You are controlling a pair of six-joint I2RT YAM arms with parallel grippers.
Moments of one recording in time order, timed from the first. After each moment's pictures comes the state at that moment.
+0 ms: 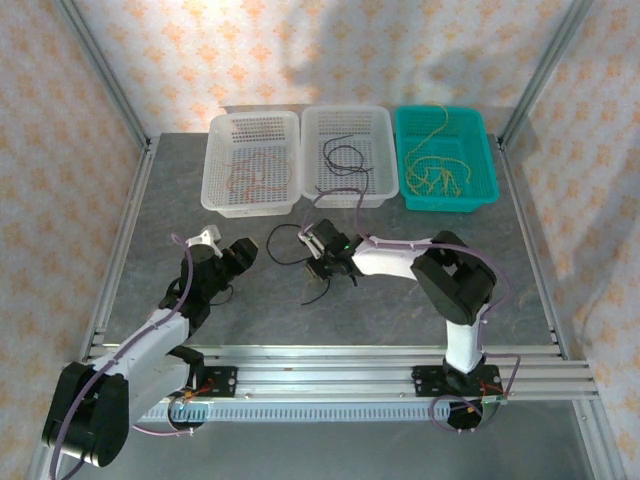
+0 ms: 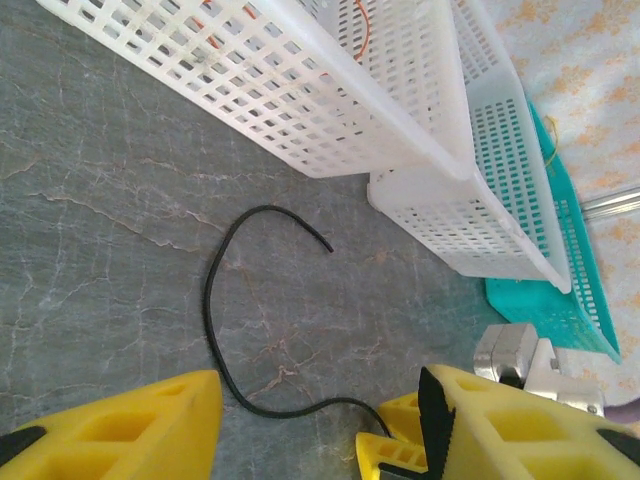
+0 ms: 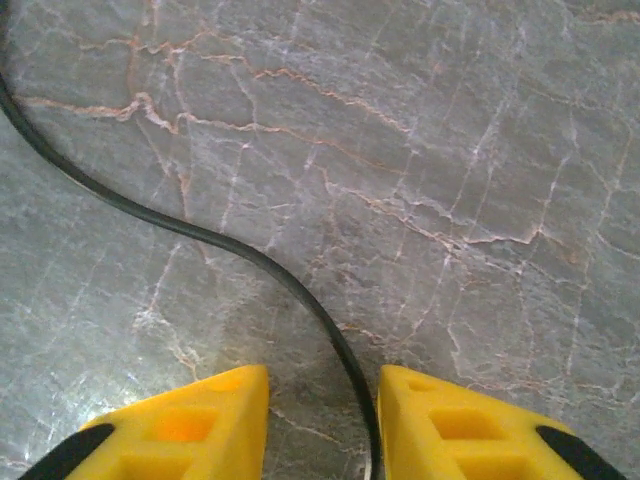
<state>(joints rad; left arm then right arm) -0.22 0.94 0.27 0.24 0.13 -0.91 0.84 1.89 1.11 -0.26 0.08 0.08</state>
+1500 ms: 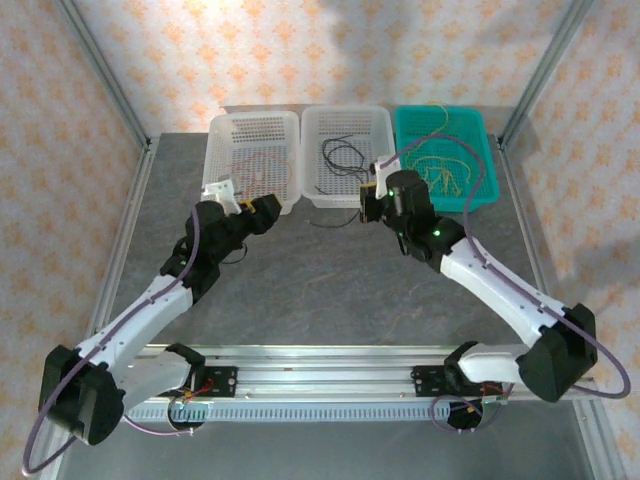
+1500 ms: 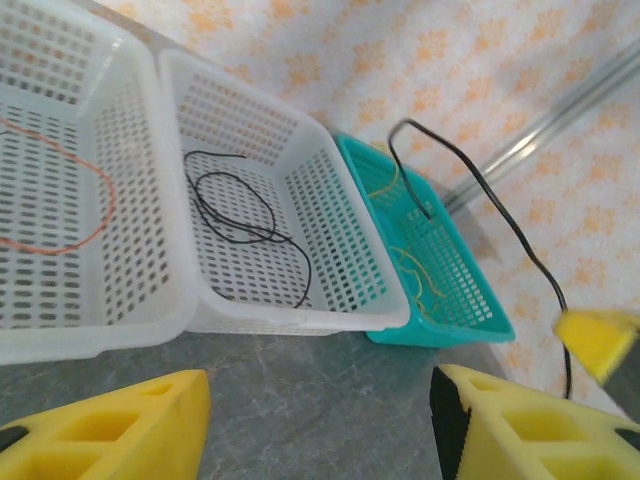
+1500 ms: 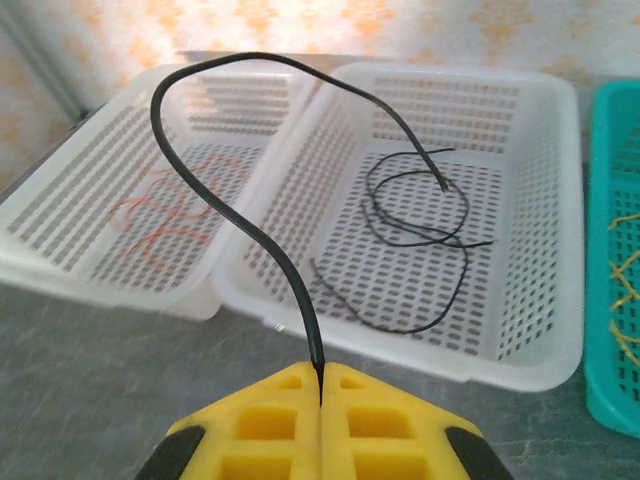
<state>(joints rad) -0.39 1.10 0.73 0.15 0.10 -0.66 0.57 1.31 1.11 -0.23 0.15 0.21</state>
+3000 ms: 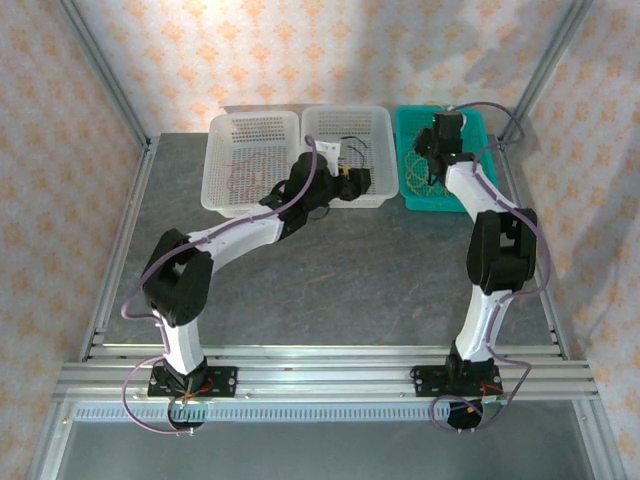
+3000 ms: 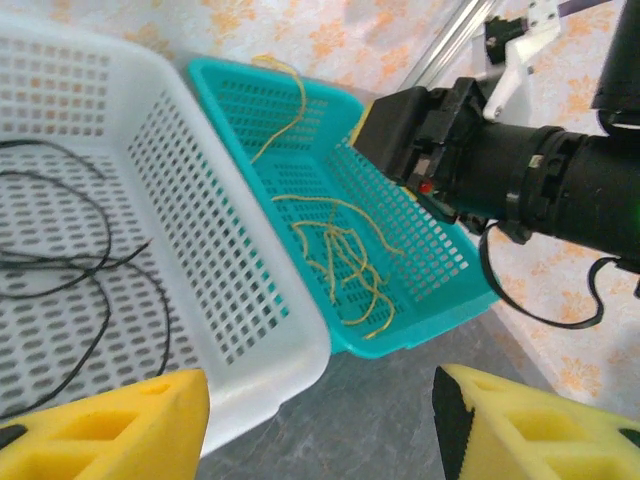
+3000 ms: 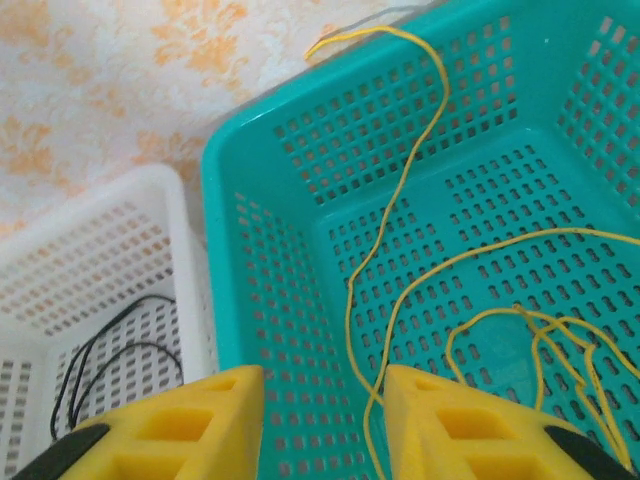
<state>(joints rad) -0.62 1.85 1.40 0.19 0.11 -0.51 0.07 1.97 1.60 -0.18 0.11 0.52</state>
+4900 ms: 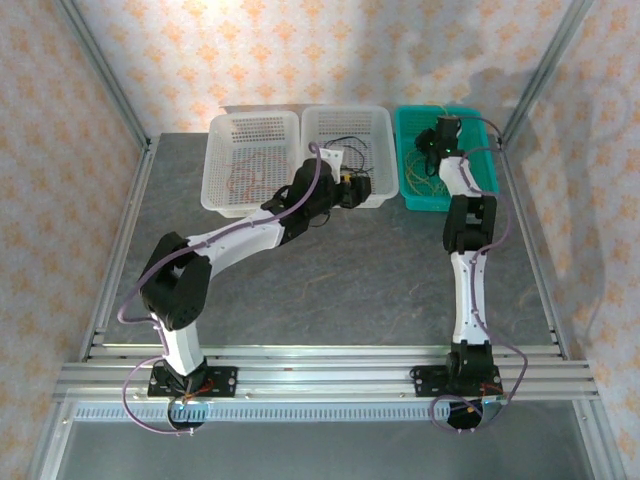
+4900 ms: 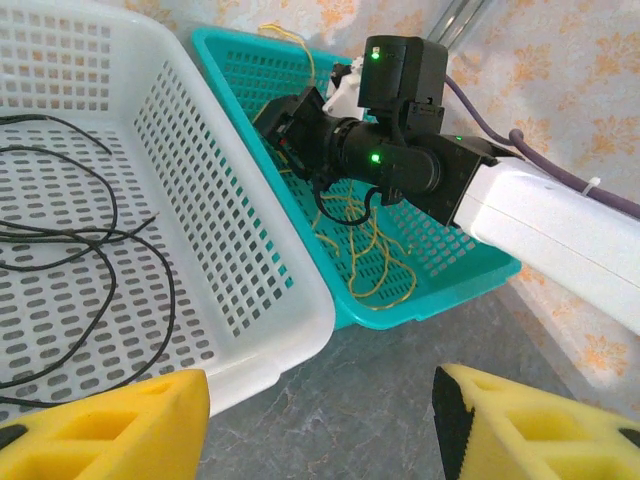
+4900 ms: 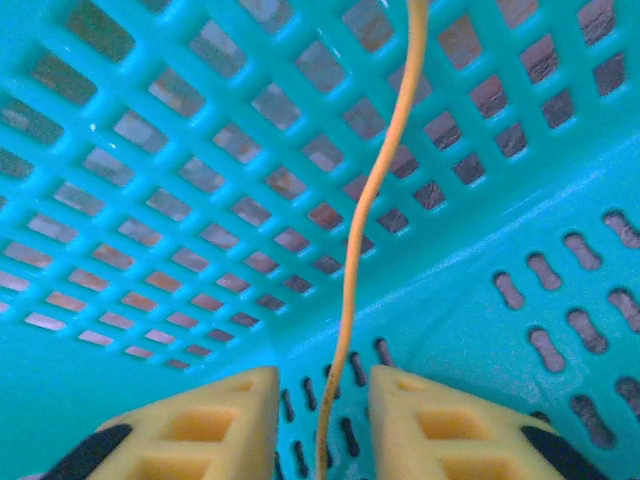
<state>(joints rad) -0.64 1.80 1.34 0.14 0.05 -0.50 -0.05 2.78 2.46 -0.24 -0.11 0.68</state>
